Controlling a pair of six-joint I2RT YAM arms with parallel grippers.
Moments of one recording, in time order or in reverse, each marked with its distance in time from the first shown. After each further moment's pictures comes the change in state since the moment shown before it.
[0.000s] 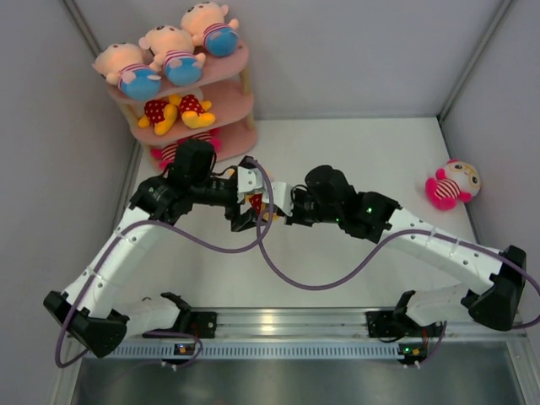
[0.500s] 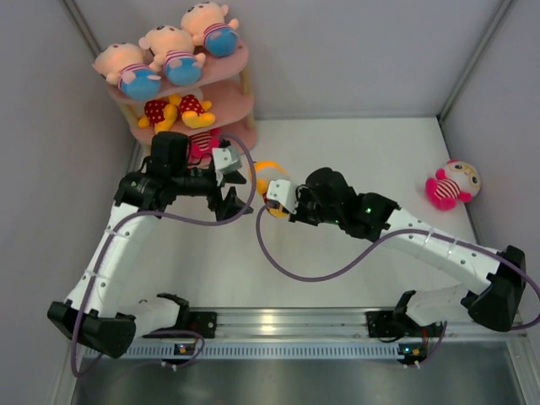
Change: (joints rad) left arm 0.267 -0.004 0.032 -0.028 0.089 -0.158; right arm -0.028 0.000 -0.036 0.003 0.145 0.071
